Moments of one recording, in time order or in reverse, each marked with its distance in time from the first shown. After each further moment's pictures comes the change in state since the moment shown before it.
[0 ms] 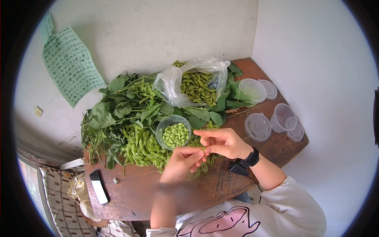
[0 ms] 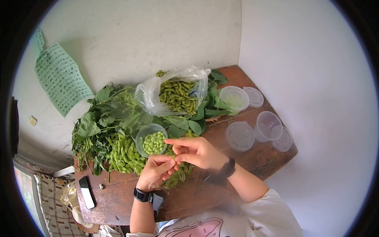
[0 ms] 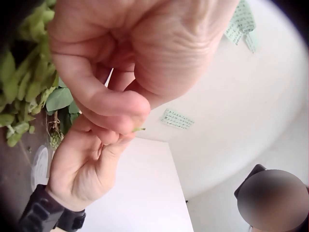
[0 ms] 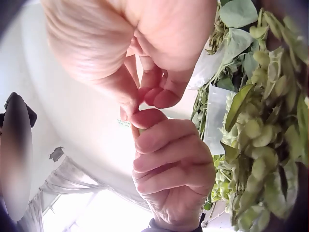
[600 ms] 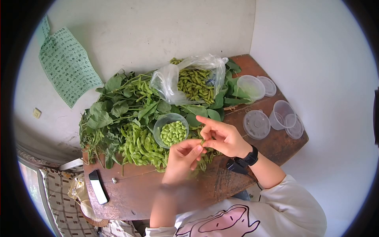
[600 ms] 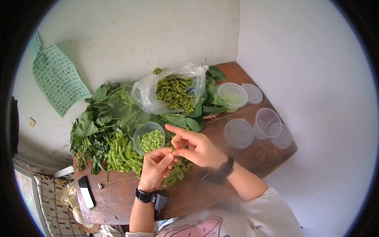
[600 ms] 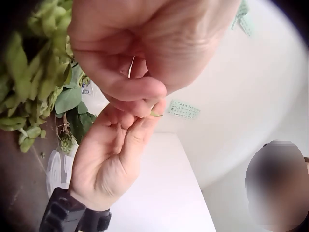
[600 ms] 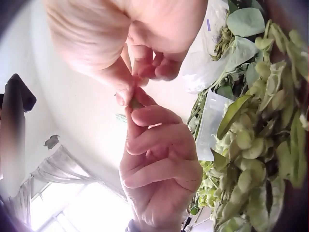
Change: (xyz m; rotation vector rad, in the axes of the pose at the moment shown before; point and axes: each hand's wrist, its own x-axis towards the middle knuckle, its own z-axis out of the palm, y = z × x) left_hand 0.005 -0.008 0.011 -0.057 0.123 0.116; right_hand 0.002 0.001 0.000 -0.221 0.121 -0.164
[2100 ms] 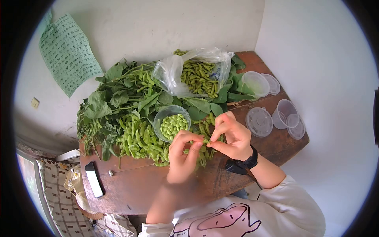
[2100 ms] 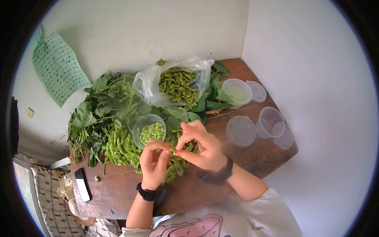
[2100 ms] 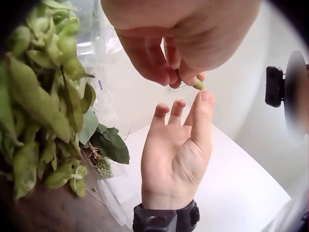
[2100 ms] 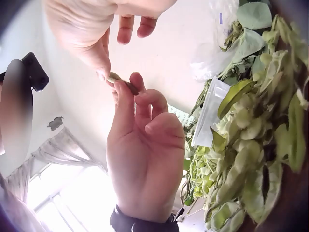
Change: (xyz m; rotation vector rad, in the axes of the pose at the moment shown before) left_hand 0.002 -0.015 0.002 0.442 0.124 0.620; right_hand 0.002 0.003 0.001 -0.337 0.100 -0.527
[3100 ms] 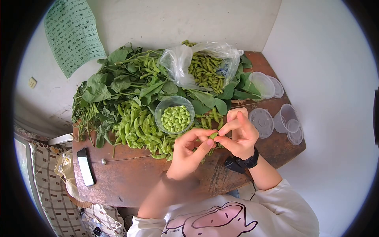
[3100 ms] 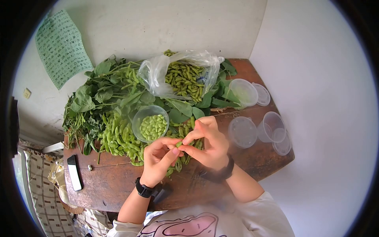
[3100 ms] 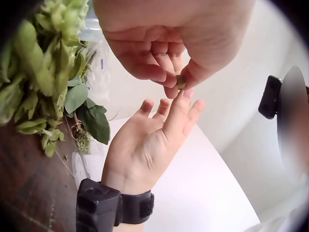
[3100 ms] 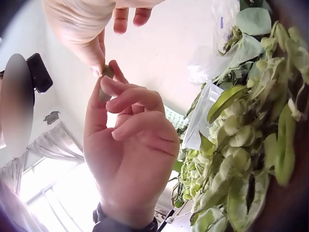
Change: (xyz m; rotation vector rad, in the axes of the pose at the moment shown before) left_hand -0.004 0.015 0.005 -0.424 -0.068 -0.323; right_hand -0.003 0.006 0.000 -0.174 0.064 -0.106
